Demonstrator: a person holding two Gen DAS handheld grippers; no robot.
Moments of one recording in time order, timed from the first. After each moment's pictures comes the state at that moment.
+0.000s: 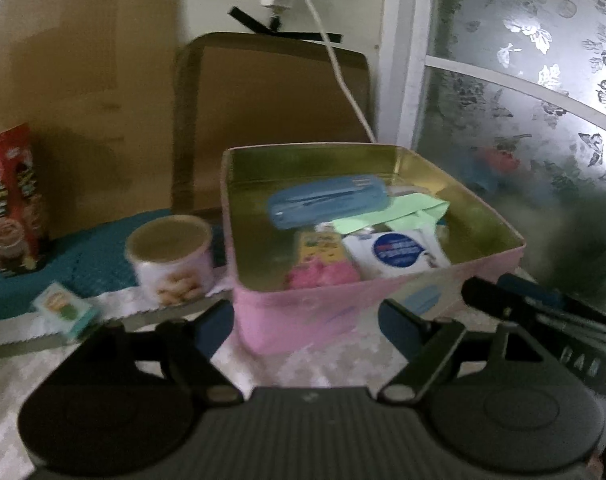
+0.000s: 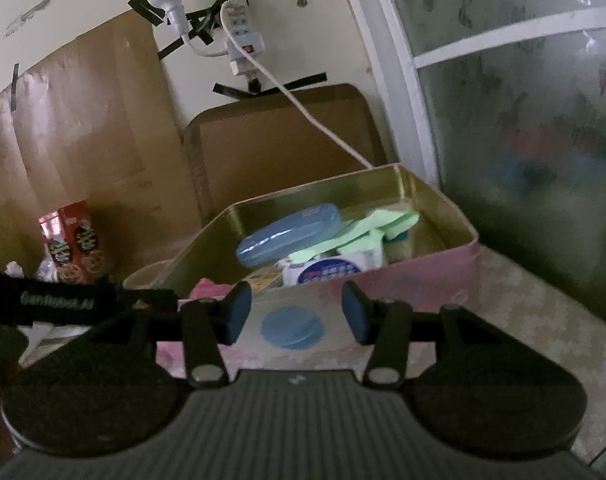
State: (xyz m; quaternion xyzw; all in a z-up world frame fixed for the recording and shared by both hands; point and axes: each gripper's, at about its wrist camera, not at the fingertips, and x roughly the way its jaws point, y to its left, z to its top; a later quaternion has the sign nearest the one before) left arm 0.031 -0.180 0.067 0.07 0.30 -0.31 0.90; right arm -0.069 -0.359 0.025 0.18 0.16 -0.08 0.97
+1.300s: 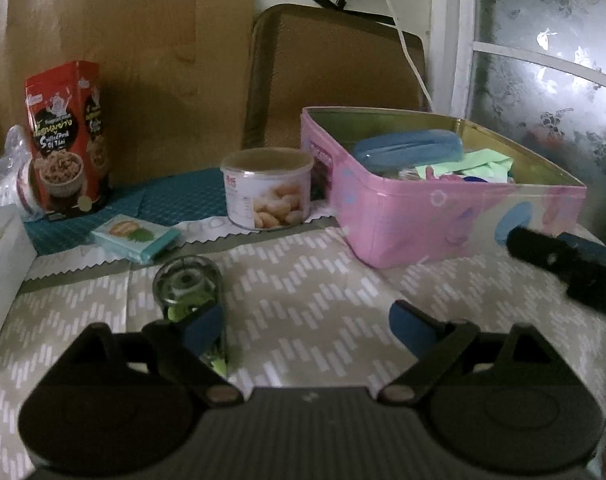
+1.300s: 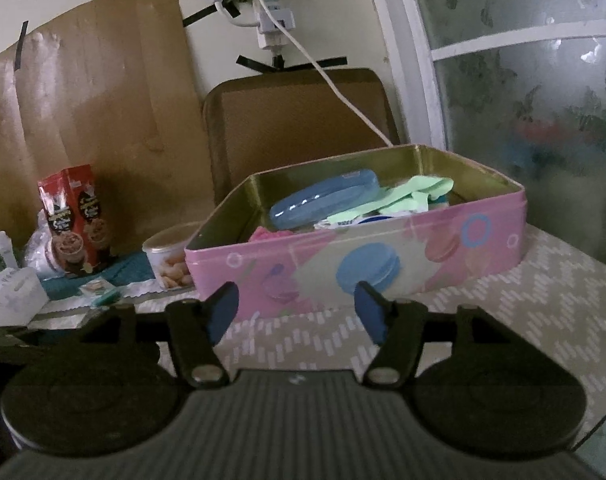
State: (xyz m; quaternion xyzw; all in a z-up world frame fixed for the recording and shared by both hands) left arm 0.033 -0.103 0.001 0.07 0.29 -0.27 0.92; right arm -0.062 -0.274 -0.005 0.13 0.16 -0.13 0.97
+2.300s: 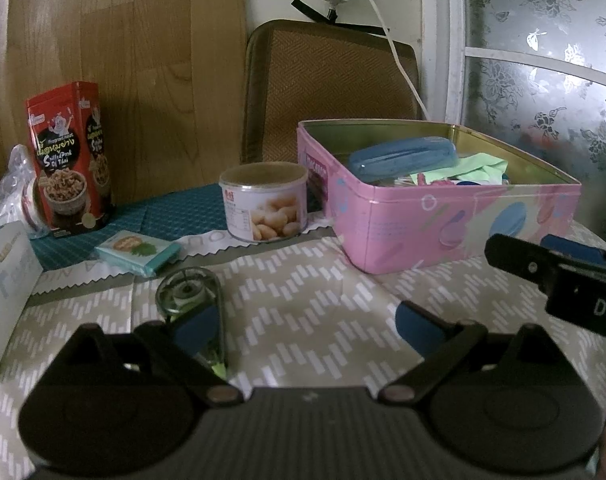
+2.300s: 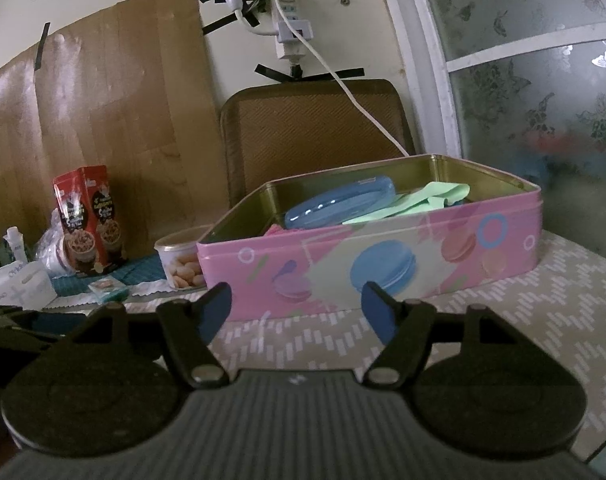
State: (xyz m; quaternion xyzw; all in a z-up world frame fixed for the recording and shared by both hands) left arm 0.024 -0.105 0.002 0.08 0.26 -0.27 0.92; right arm -0.064 -0.272 -0.014 0.13 0.14 -0.10 0.98
